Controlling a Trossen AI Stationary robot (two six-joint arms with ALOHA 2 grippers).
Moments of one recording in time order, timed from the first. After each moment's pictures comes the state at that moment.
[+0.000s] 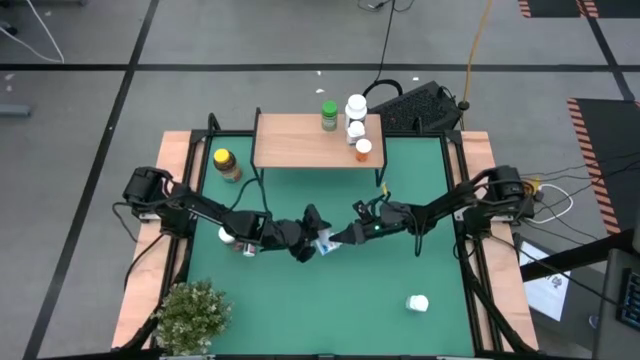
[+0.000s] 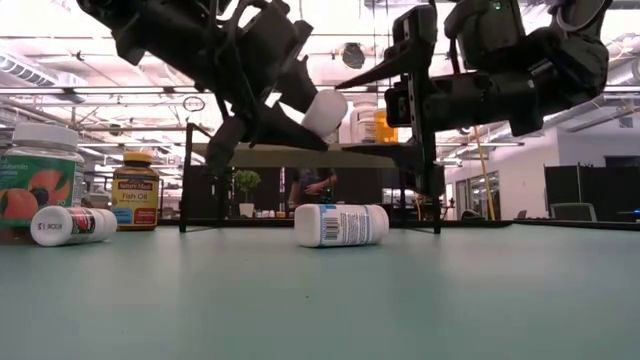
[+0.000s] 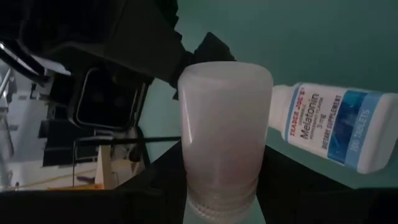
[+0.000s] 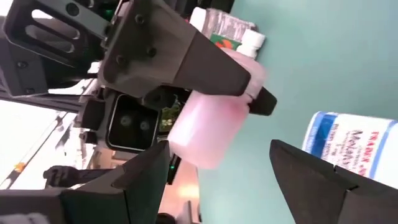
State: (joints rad) left arm -0.21 1.69 0.86 0.32 -0.41 1.09; right arm 0.07 1.73 0.51 1.05 -0.14 1.28
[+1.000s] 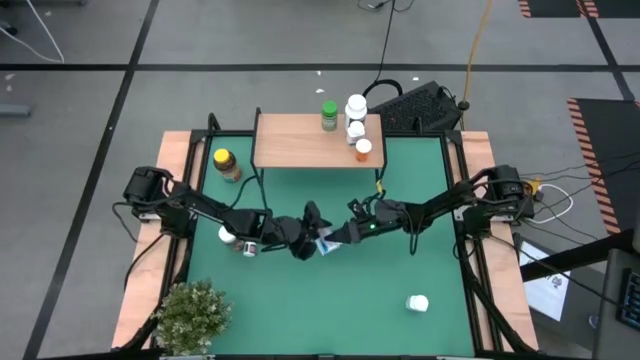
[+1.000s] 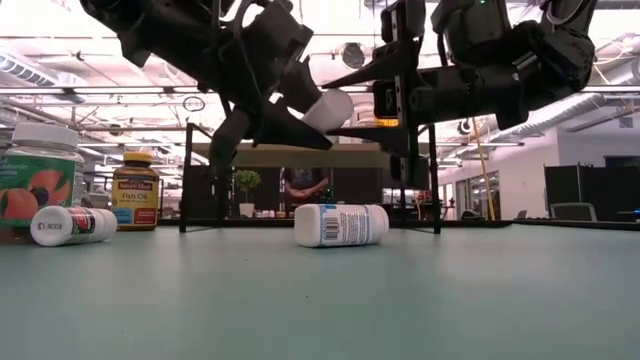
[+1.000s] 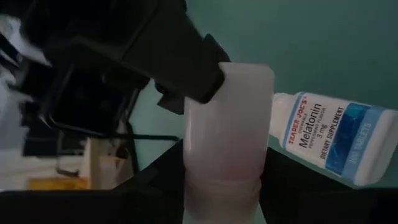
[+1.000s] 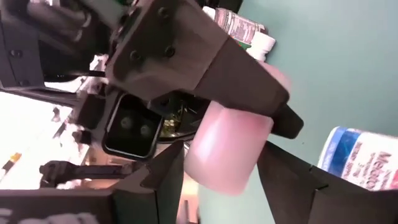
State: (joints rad) left arm -0.19 1.69 0.86 0.34 -0.37 1.00; right arm 0.06 1.73 0.57 0.99 -0.16 1.21
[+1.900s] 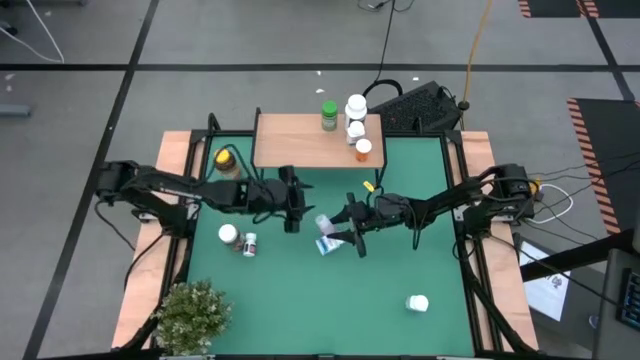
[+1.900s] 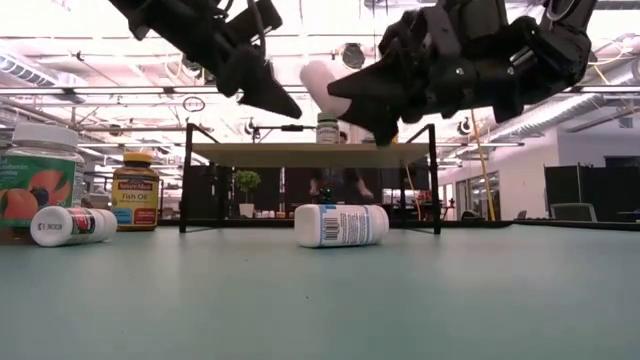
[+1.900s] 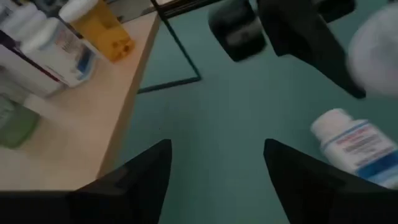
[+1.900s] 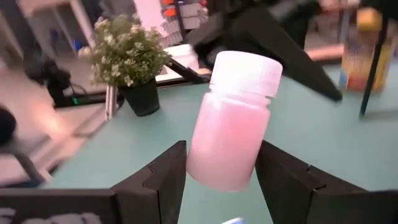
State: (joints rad) left arm 0.01 1.42 0.86 0.02 -0.28 0.29; right arm 0.03 1.67 0.57 0.97 -0.16 0.16
